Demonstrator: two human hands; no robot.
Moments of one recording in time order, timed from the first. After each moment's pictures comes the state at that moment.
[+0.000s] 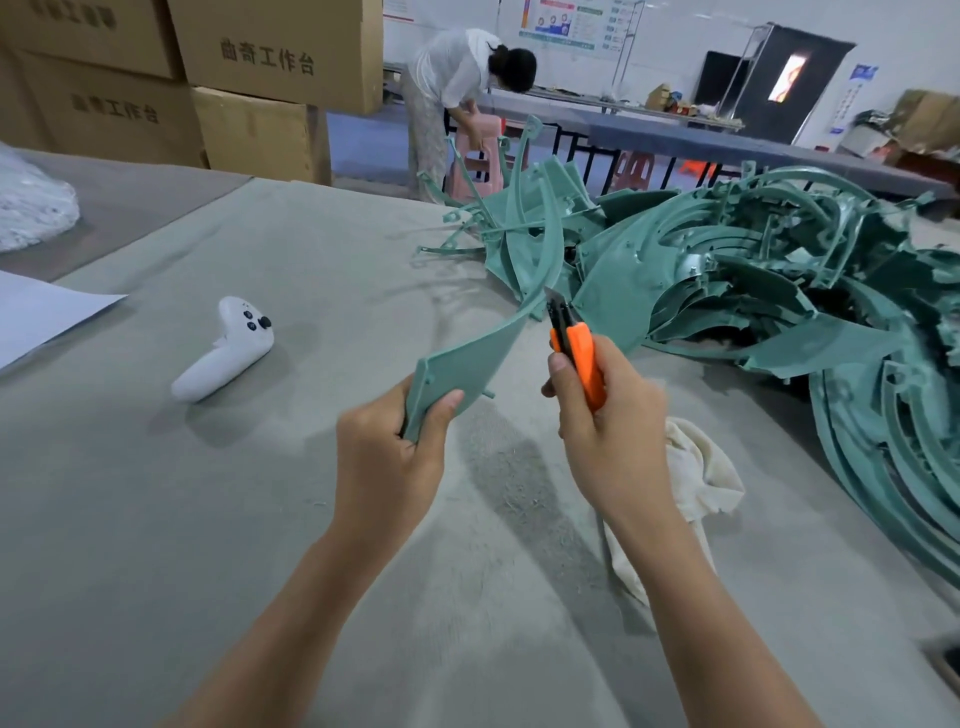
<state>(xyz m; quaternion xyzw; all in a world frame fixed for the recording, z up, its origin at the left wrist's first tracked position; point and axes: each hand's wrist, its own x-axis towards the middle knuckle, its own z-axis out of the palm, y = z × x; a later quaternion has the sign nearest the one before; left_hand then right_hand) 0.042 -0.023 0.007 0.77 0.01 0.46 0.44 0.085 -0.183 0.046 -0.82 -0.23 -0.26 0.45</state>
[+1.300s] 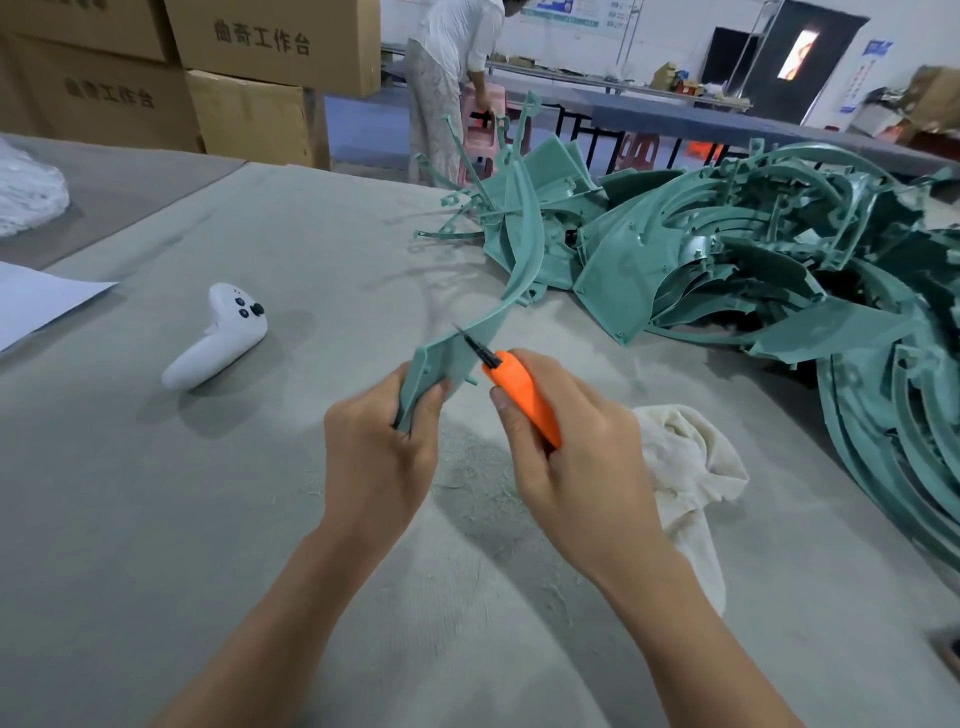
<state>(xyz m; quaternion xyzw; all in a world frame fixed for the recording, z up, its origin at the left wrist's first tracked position) 0.041 -0.024 0.008 0.80 -0.02 0.47 0.38 0.052 -0.174 0.041 -0.83 -0.32 -0.28 0.36</state>
